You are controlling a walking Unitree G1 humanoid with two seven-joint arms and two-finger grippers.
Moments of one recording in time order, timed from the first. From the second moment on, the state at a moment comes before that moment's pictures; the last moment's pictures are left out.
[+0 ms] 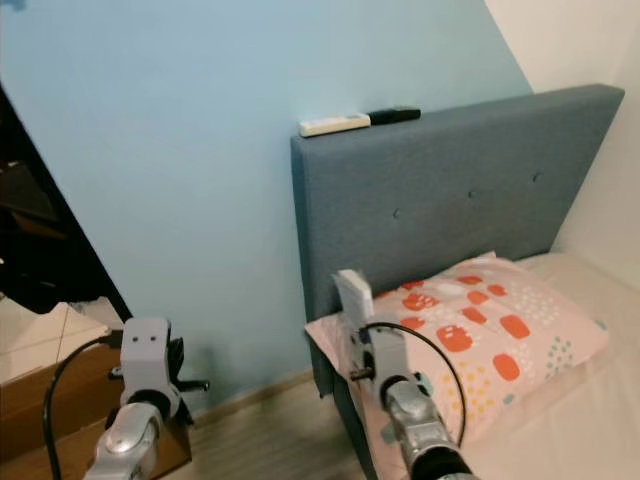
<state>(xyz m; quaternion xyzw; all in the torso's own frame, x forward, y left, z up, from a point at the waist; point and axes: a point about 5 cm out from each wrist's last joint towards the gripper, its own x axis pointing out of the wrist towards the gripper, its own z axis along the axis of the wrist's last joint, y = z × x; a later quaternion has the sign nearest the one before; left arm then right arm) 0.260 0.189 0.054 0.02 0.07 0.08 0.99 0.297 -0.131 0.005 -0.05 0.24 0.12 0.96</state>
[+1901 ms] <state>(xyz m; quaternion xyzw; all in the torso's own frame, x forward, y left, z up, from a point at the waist) 0.261 0.178 0.045 0.06 0.10 0.06 0.99 0.297 -0.149 0.004 -0.05 0.24 0.09 0.96</state>
